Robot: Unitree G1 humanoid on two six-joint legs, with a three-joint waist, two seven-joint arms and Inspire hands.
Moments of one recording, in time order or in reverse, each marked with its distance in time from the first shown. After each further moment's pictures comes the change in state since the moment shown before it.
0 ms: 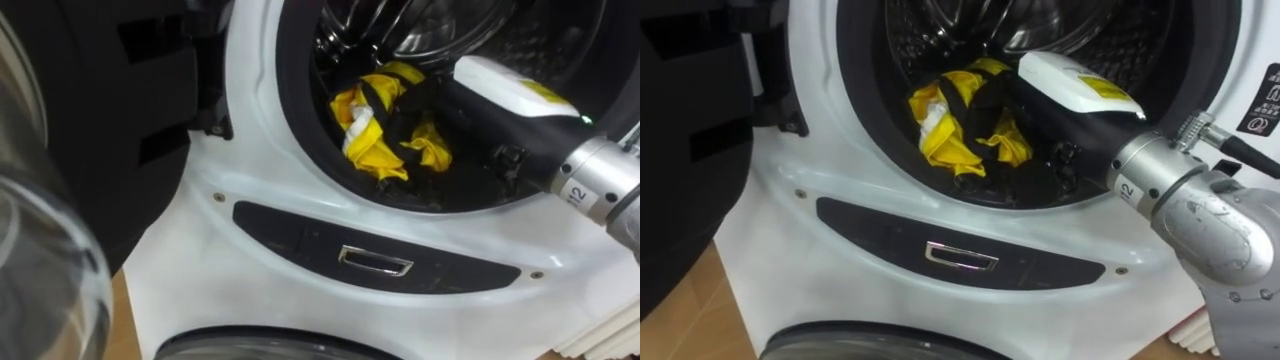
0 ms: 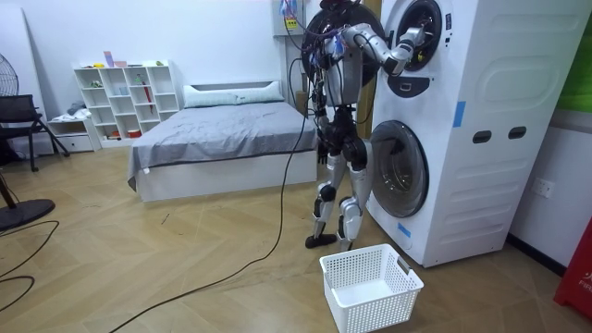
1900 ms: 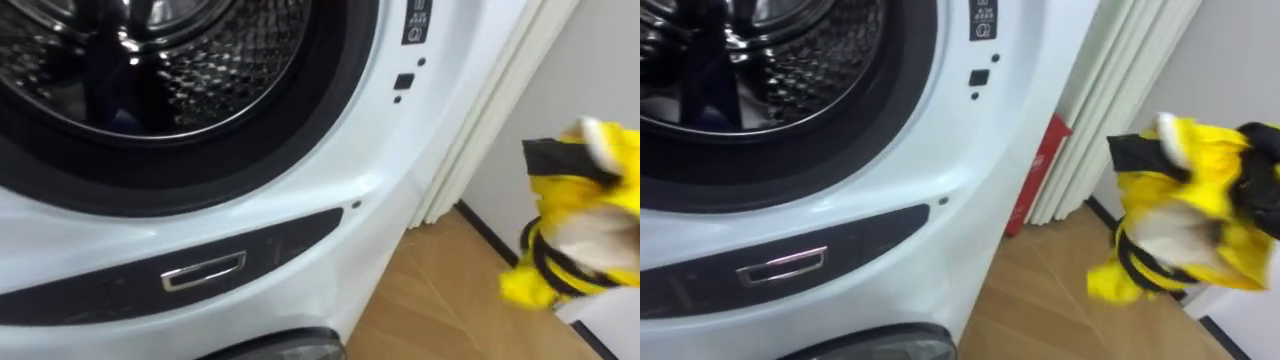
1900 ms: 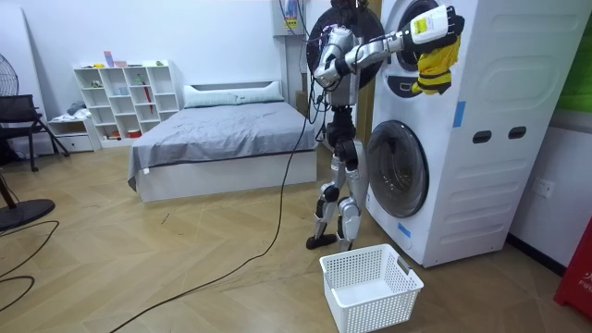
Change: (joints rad) left arm 0.104 0.014 0.116 0.039 0.043 -0.151 0.096; right arm 0.623 0.139 -0.663 0.195 0.800 -0.174 -0.472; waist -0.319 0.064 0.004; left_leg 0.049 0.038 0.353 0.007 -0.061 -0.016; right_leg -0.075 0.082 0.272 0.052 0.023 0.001
